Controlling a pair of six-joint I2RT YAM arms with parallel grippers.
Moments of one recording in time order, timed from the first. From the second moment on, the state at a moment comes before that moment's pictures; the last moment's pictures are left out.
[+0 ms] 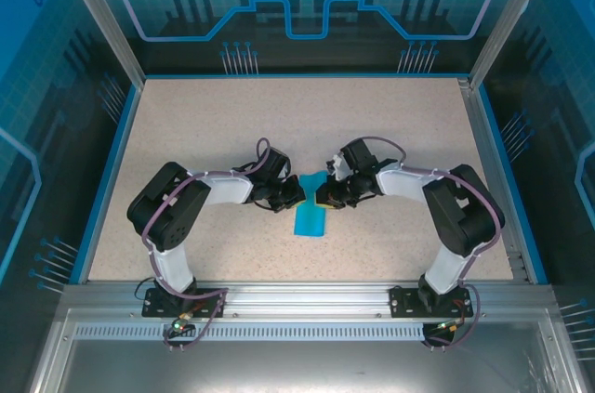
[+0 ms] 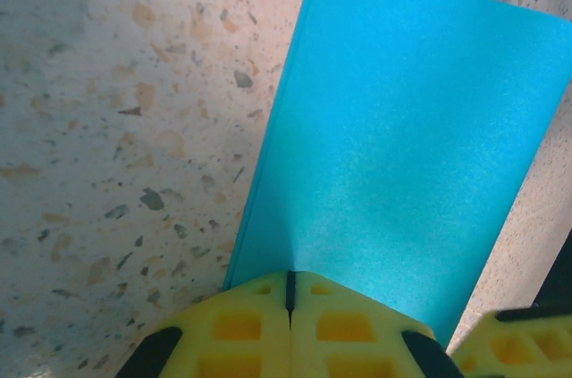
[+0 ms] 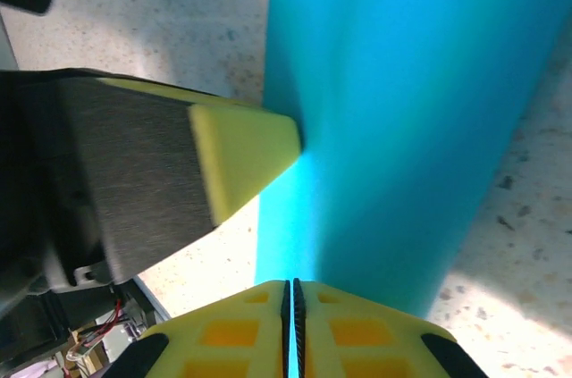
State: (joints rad) left arm -0.56 1.82 0.88 -0.05 0.42 -1.03; right arm 0.50 1.74 0.90 -0.27 -0.66 0.65
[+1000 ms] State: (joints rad) left arm -0.56 1.82 0.87 -0.03 0.42 -1.03; right arm 0.45 1.62 0.69 -0.08 -0.74 0.61
